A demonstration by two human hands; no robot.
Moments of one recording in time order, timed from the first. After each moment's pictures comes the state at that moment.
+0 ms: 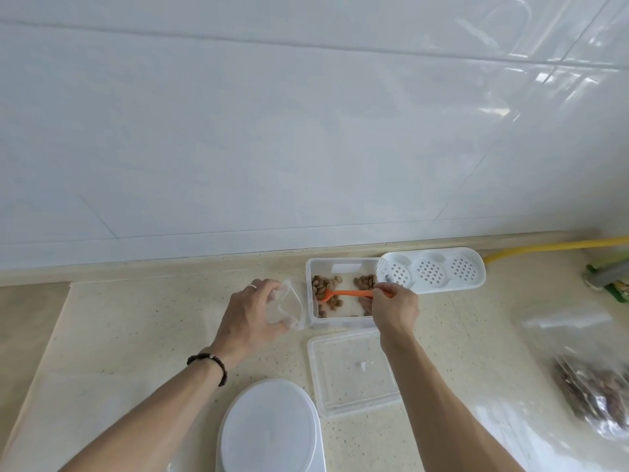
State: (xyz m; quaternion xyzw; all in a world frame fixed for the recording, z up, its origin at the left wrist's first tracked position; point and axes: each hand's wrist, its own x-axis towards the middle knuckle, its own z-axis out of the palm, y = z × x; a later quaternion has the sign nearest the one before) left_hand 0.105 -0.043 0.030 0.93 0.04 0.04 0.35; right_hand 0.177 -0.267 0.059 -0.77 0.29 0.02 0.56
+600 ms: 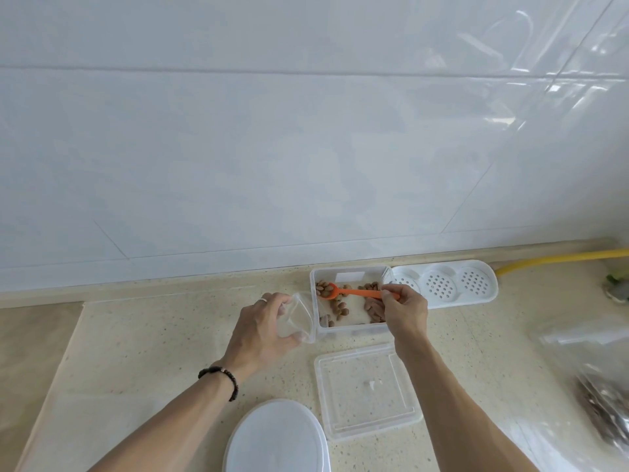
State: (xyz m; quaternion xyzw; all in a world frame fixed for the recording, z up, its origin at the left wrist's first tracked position) left_hand 0.113 -0.048 0.033 0.94 0.04 0.04 0.34; right_hand 0.196 -0.277 0.059 -0.69 0.25 0.06 0.67
